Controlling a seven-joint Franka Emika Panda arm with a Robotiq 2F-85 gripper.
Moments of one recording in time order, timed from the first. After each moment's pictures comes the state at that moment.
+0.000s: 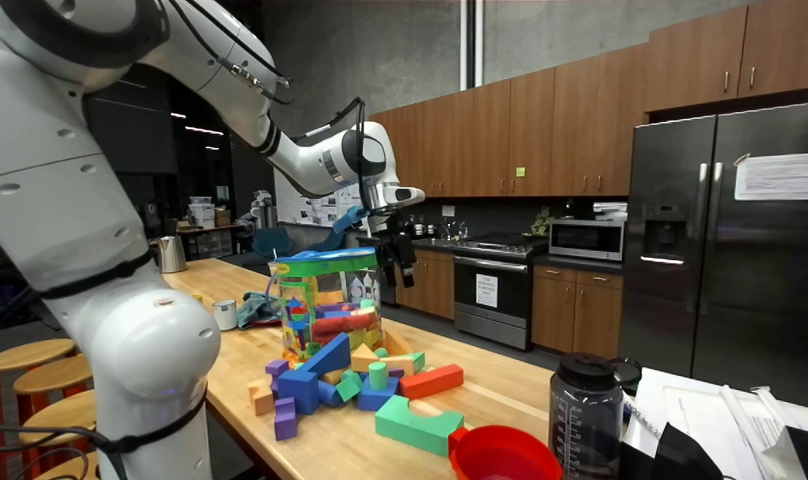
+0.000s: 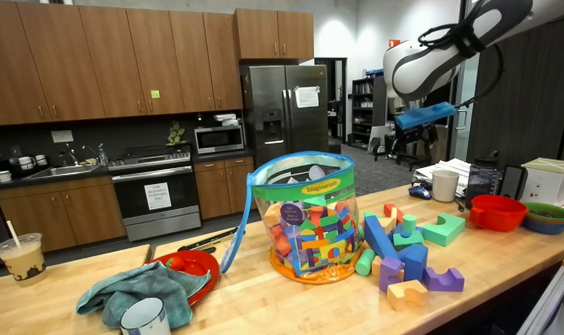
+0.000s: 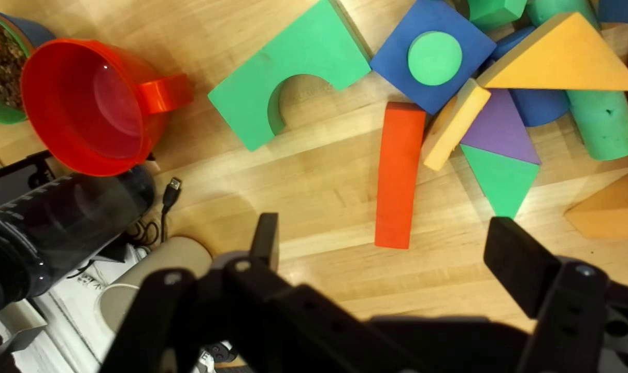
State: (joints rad) arm -0.16 -0.34 0.02 -2.39 -0.27 2.02 0.58
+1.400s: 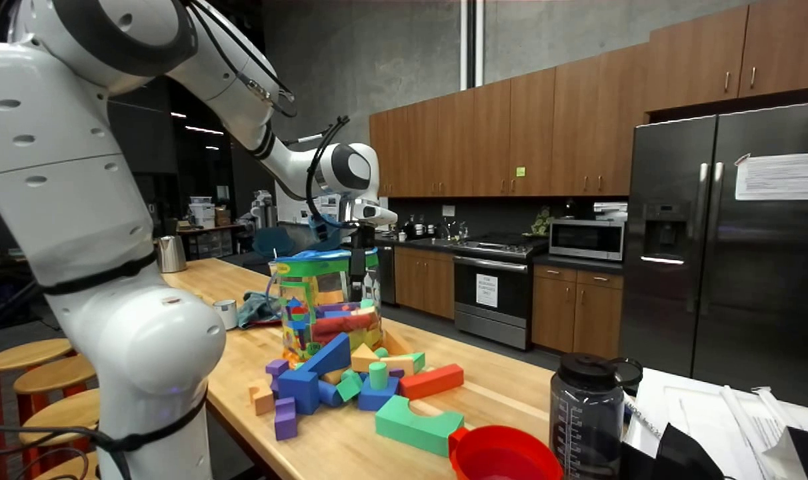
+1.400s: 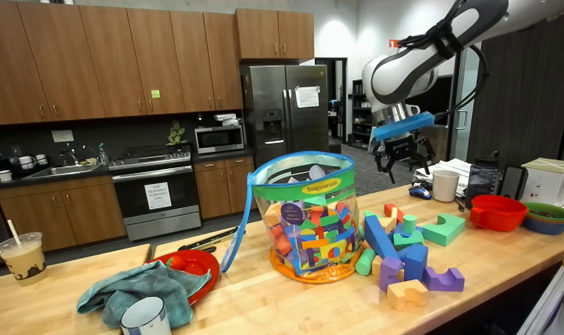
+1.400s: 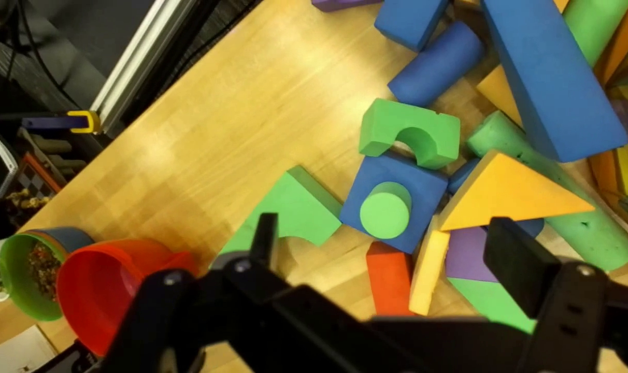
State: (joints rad) arm -0.09 -0.27 0.09 -2.35 -0.10 1.80 0.91
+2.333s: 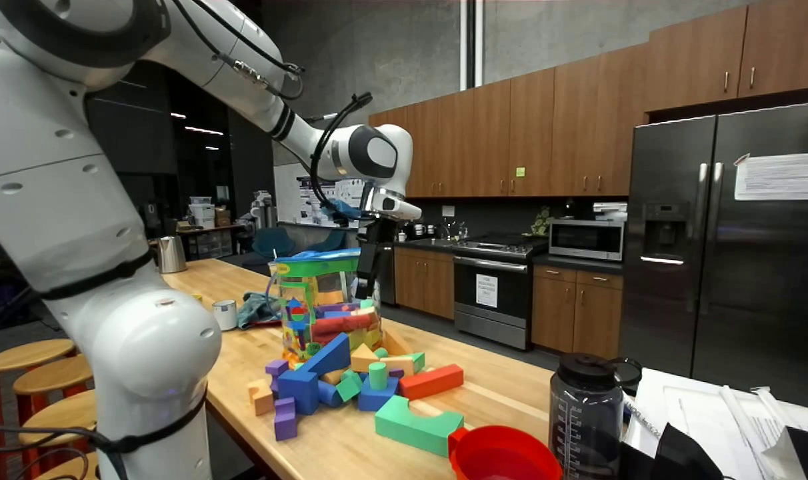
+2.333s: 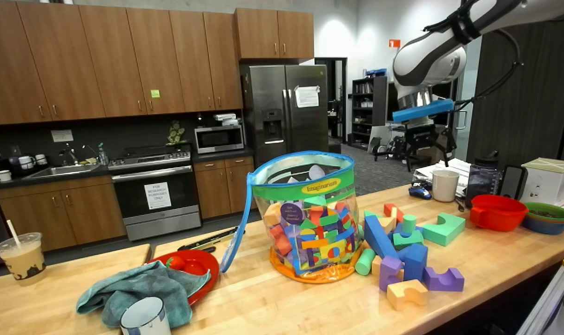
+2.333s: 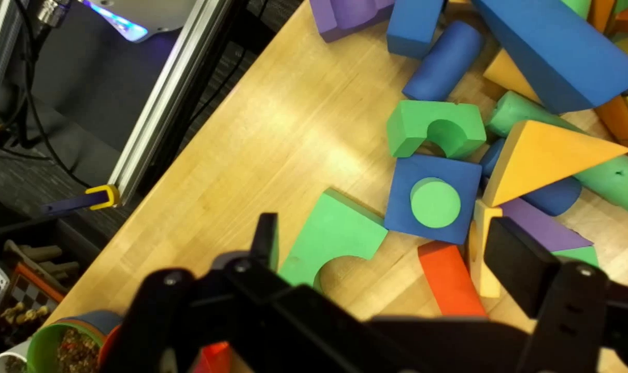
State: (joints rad) arm -0.14 -0.34 -0.06 -2.36 0.00 1.73 0.89
